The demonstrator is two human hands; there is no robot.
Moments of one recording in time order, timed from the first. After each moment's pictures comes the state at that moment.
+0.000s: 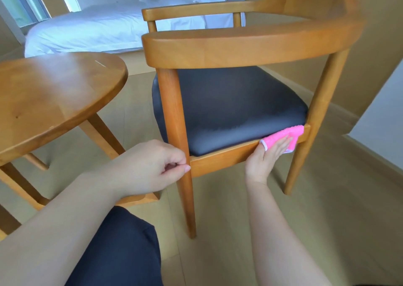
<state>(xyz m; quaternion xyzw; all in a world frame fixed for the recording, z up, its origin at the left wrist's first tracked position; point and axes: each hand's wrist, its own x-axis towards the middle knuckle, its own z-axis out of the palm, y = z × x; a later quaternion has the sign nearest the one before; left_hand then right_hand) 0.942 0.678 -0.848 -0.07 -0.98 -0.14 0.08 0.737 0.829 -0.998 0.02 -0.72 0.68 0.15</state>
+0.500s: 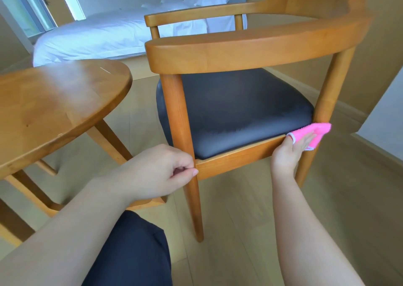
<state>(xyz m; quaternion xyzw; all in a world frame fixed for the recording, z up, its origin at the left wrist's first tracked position) 0.937 0.684 -0.848 -0.07 -0.98 -0.16 0.07 0.688 0.861 -0.991 -0.05 -0.70 0.70 0.14</state>
